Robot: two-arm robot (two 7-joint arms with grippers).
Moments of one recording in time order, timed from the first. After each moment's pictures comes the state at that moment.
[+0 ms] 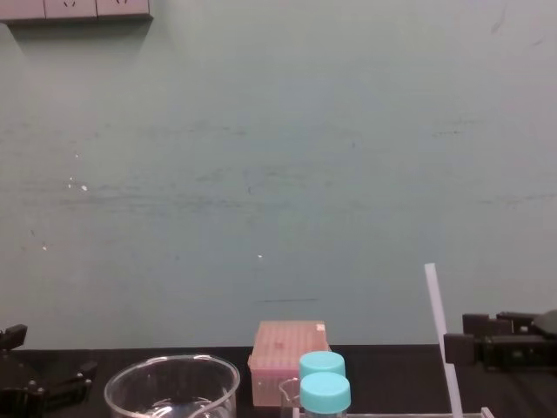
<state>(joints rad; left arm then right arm) -0.20 0.60 0.45 -1.41 -0.25 -0.12 0.03 0.39 0.70 -0.53 -1.40 0.77 0.08 0.80</state>
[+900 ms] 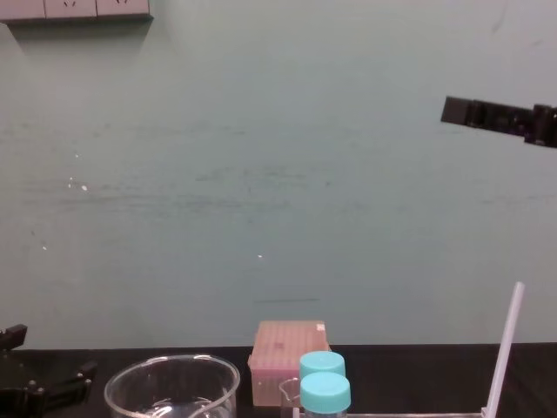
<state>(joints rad) -0.20 0.60 0.45 -1.41 -0.25 -0.12 0.03 0.41 0.62 -0.37 -1.52 0.83 -0.02 0.52</state>
